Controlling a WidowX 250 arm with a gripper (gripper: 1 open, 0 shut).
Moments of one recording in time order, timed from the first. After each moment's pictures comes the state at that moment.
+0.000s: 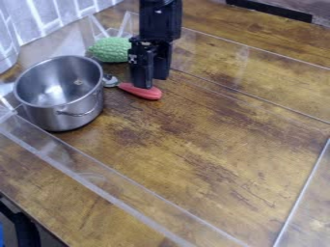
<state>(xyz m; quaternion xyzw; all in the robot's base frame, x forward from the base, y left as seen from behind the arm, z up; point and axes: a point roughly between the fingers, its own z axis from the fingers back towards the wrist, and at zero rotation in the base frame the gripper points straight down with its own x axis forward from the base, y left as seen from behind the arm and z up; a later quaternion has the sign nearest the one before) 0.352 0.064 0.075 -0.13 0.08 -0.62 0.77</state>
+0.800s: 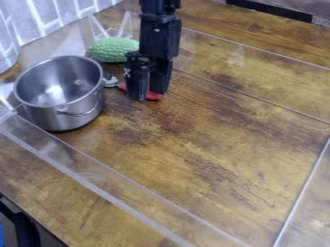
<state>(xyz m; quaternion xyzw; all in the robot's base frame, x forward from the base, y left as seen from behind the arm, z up) 0.346 0.071 0.051 -0.15 0.09 -0.67 0.73</state>
